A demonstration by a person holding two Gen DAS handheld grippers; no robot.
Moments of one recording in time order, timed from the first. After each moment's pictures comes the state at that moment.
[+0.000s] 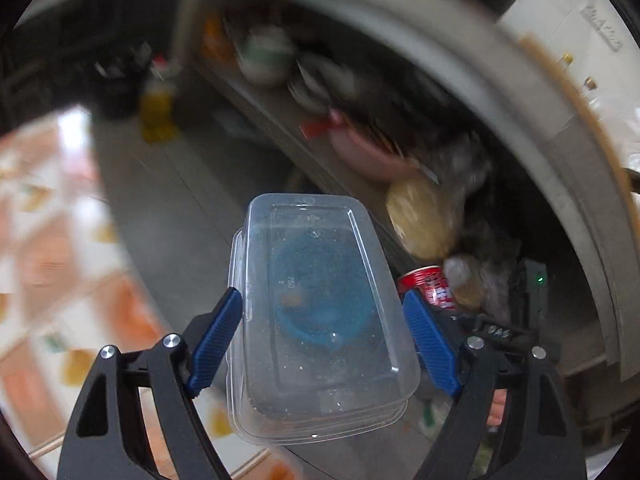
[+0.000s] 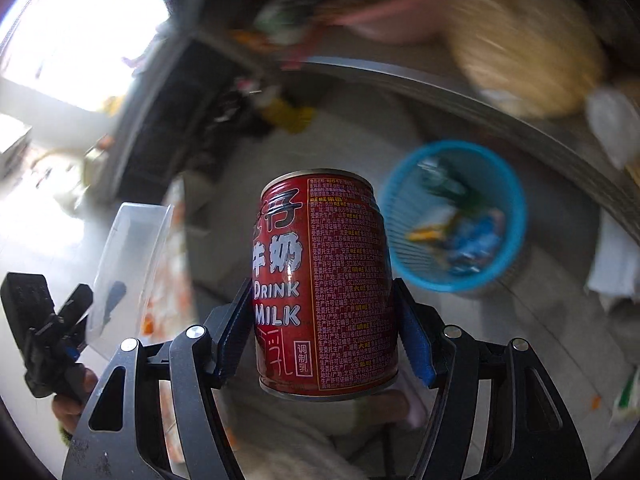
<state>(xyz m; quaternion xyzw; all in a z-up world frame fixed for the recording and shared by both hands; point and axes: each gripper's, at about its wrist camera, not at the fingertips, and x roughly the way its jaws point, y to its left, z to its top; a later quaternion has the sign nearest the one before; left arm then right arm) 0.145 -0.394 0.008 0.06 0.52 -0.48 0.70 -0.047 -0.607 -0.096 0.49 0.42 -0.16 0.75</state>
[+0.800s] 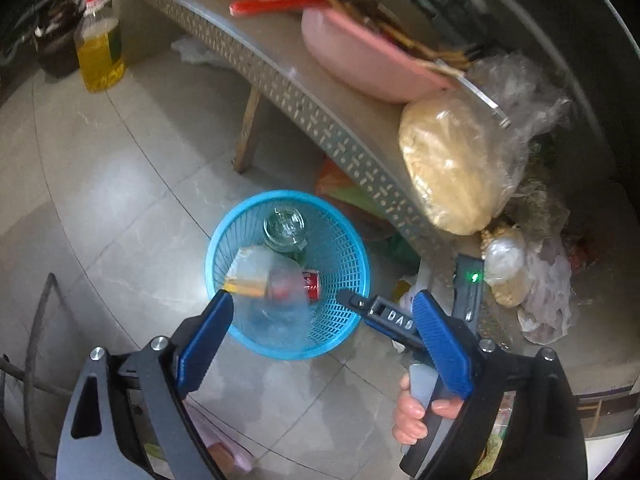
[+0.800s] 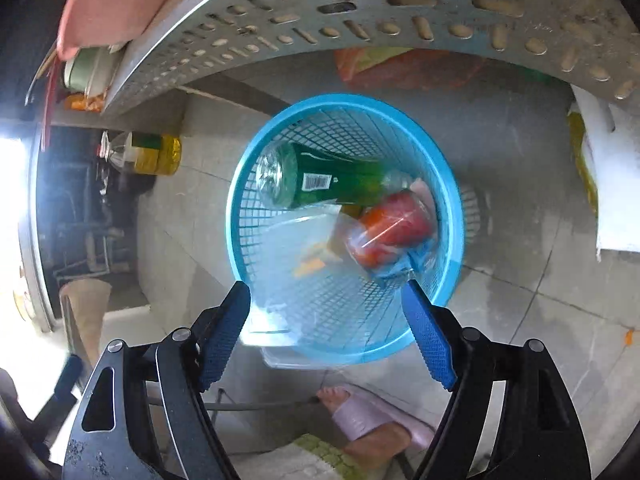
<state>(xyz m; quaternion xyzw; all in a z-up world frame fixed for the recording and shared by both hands) 0.143 -0.551 -0.111 0.12 0.58 -0.48 0.65 -0.033 -0.663 -0.245 0.57 0.43 -0.29 0.63</state>
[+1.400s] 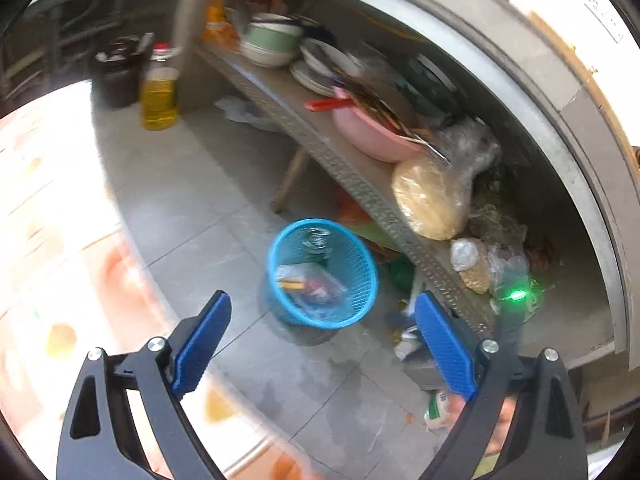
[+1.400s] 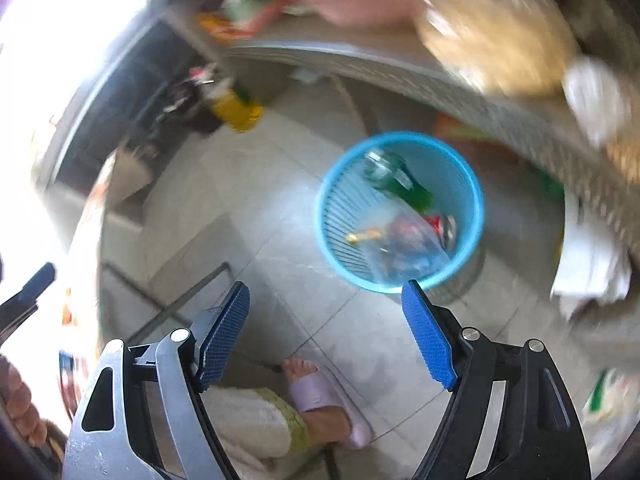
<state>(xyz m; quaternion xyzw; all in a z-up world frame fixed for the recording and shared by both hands) 0.132 -0.352 -0.003 0.05 0.50 -0.47 0.72 -0.029 -0.536 -0.098 0.35 0.44 -0.21 0.80</state>
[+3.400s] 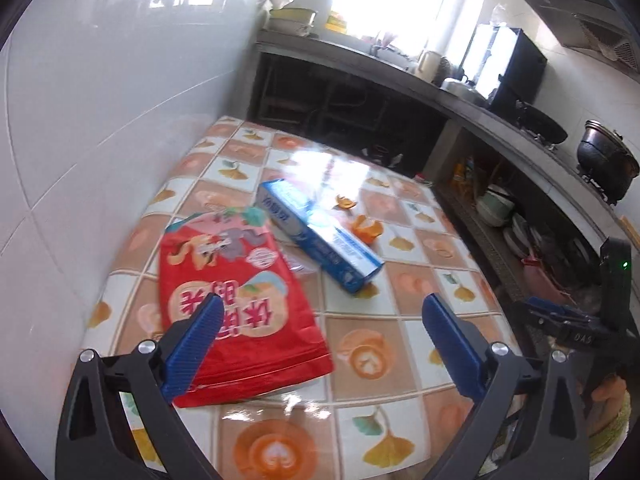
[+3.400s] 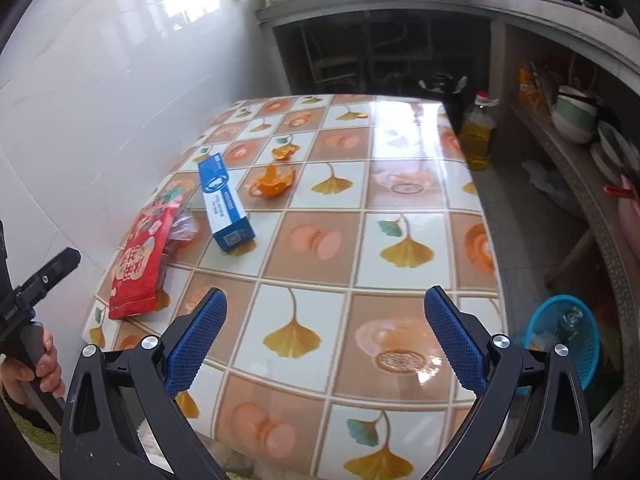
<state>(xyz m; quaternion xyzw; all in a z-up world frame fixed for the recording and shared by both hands) 0.091 0.076 0.035 -0.09 0.36 -0.15 0.92 0.112 -0.234 0.009 0.10 0.45 0.08 0.89</state>
